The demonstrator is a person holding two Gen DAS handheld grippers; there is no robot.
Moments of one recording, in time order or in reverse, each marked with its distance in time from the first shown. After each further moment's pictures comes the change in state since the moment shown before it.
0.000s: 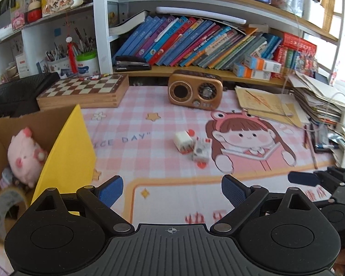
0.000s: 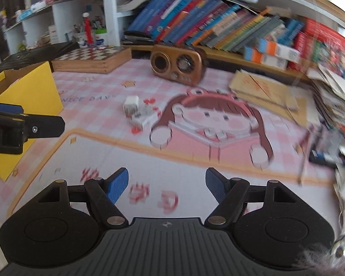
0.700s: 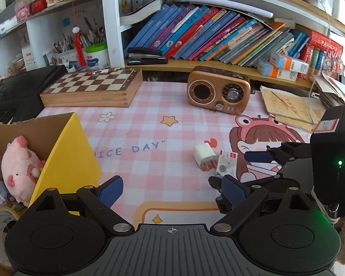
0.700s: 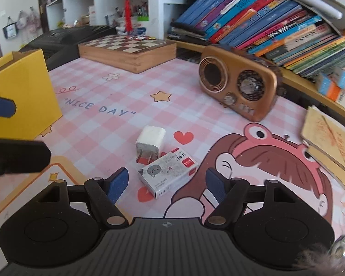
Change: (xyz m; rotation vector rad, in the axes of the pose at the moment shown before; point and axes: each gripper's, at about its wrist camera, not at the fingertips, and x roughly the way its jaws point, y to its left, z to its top) left arm 0.051 0.010 0.029 -0.043 0.057 0.076; right arm 0.126 0.006 0.057 -0.207 0.027 0.222
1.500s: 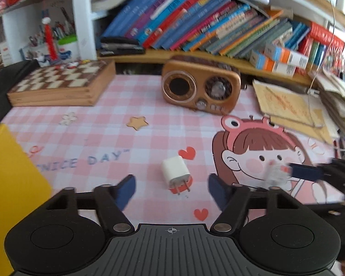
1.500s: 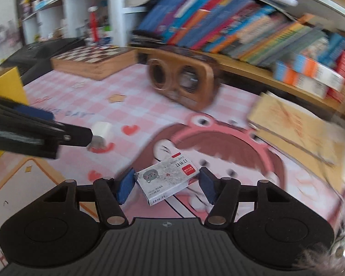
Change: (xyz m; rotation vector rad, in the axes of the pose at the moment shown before) left arm 0.073 -0.040 0.017 0.006 0.039 -0.056; right arm -0.056 -0.050 -0.029 0.137 -0.038 -0.139
